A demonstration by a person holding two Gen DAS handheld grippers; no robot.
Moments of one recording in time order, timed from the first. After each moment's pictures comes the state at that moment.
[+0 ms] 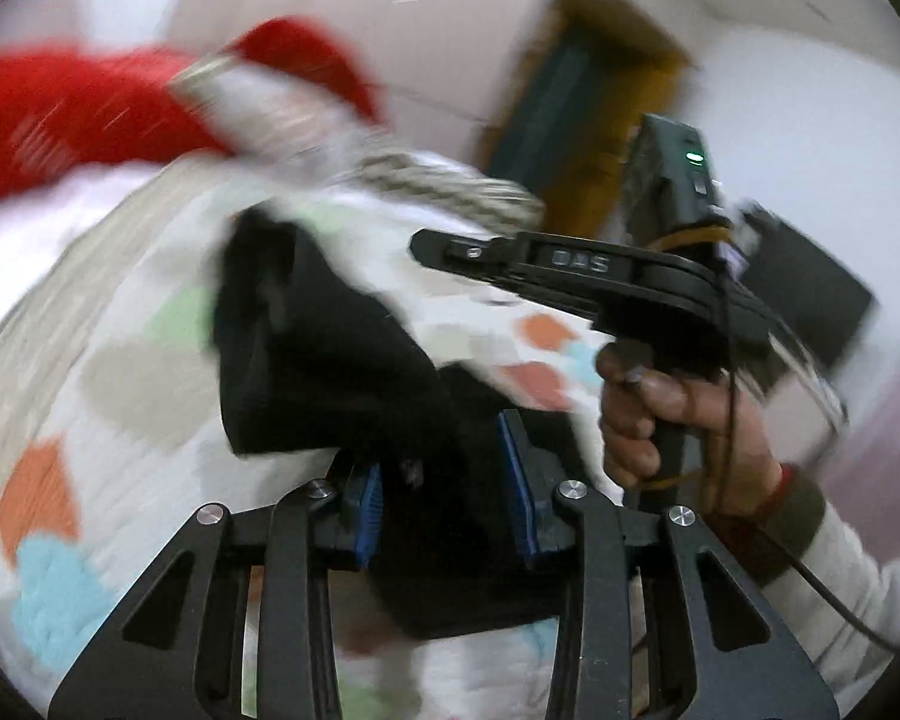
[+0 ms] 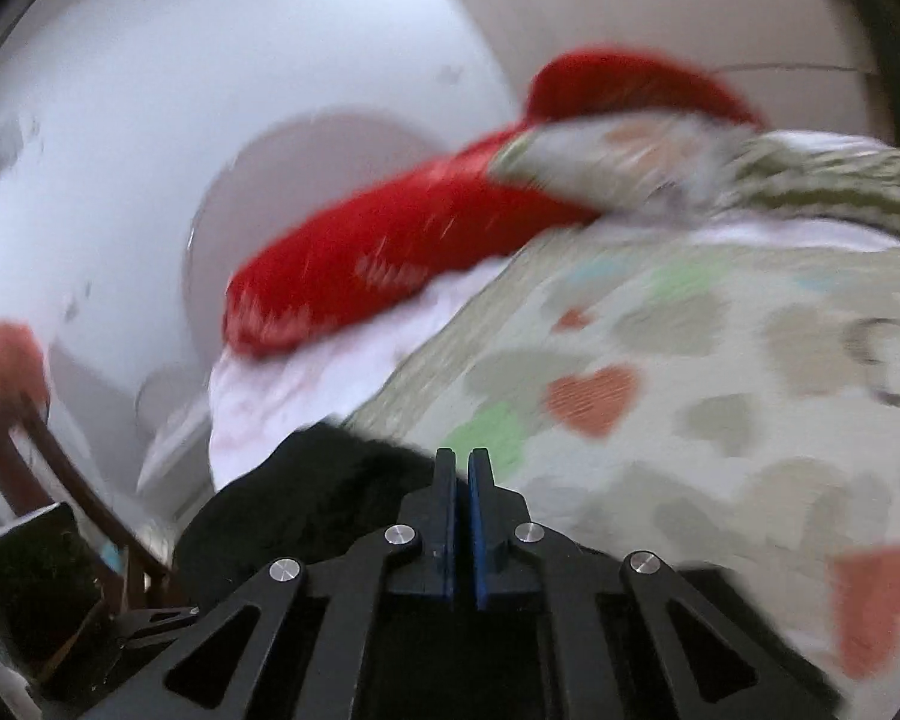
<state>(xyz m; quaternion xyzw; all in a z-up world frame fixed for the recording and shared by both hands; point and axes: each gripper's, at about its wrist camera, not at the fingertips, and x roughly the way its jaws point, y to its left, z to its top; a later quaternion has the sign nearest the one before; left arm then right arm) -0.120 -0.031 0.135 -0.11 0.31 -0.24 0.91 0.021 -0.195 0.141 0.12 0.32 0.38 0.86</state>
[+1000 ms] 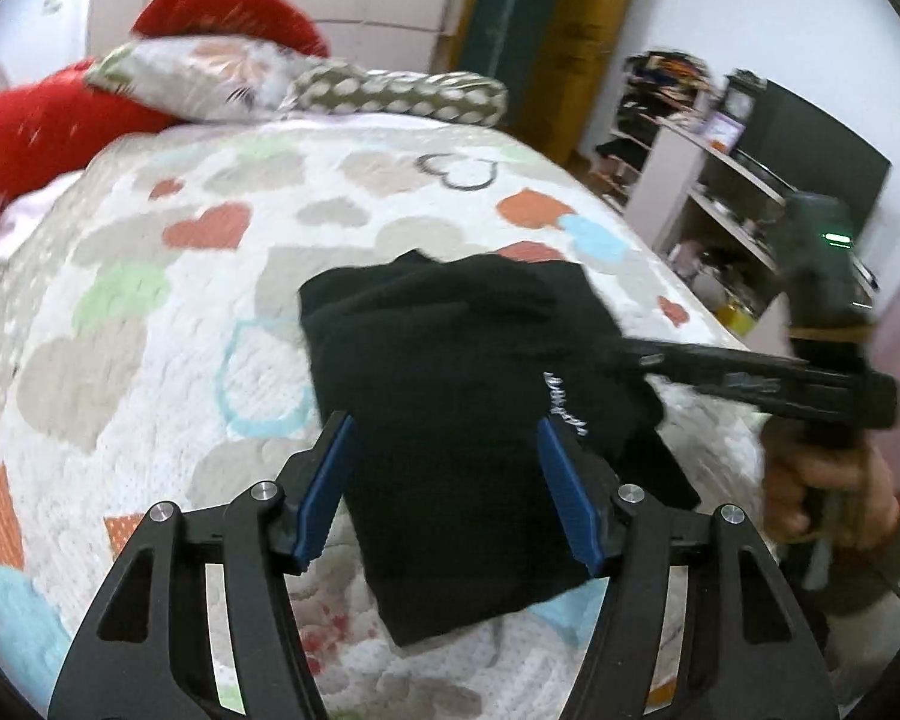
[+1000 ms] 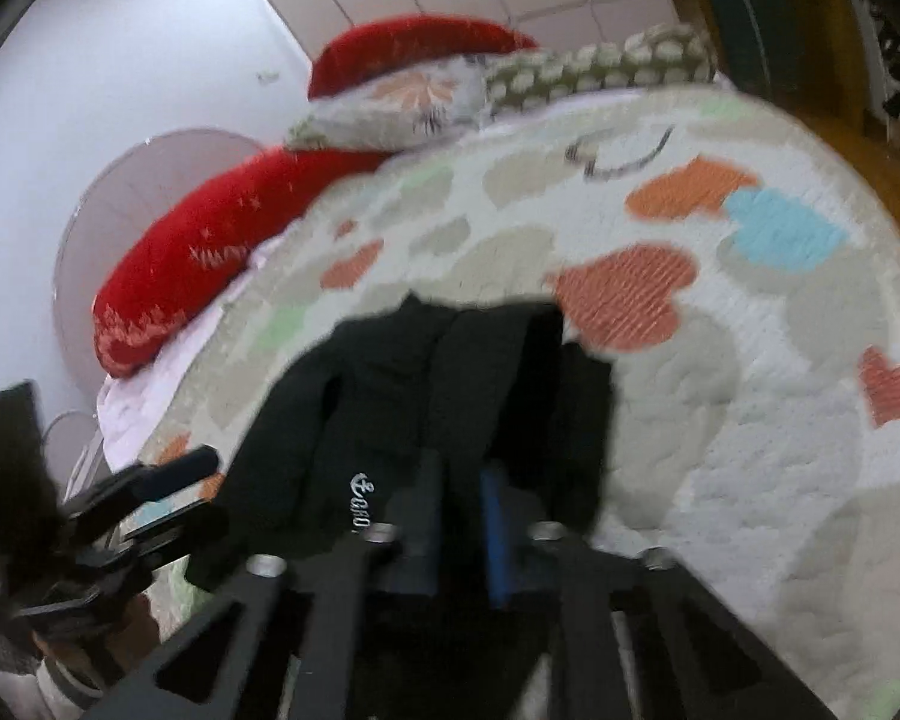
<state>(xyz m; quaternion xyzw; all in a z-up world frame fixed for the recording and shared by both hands) -0.088 -0.083 0.077 -0.02 0.40 -0.23 0.89 -0.065 -0.311 0.062 0.15 0.40 0.21 0.88</state>
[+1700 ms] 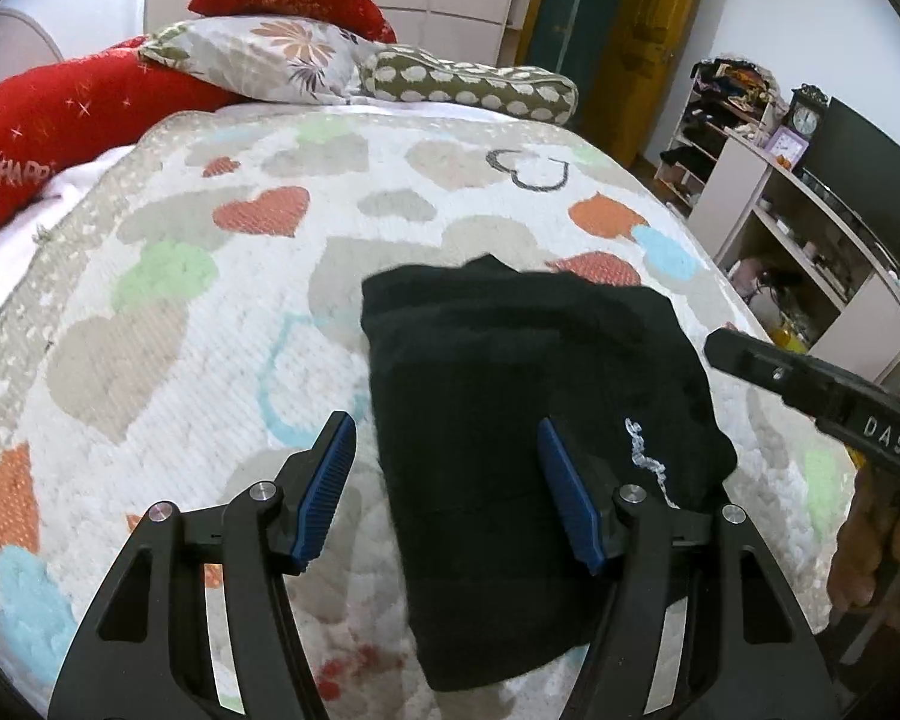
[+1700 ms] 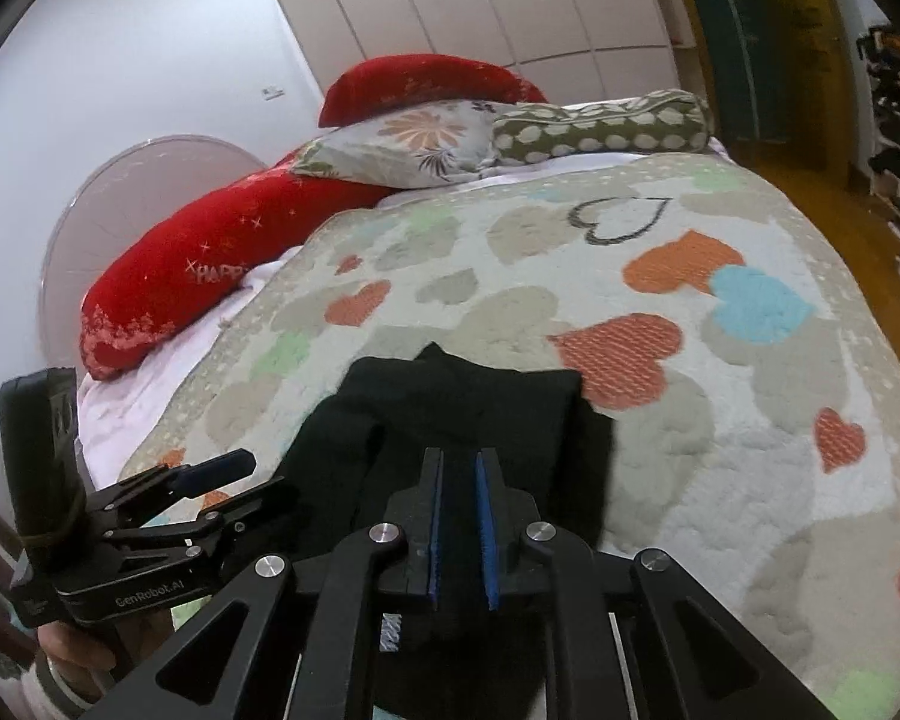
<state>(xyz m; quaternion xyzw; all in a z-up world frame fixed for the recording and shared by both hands) -0.067 -0.083 0.073 -0.02 0.41 -0.15 0.90 -0.069 -0.286 0.090 0.11 0.38 0.18 0.90</state>
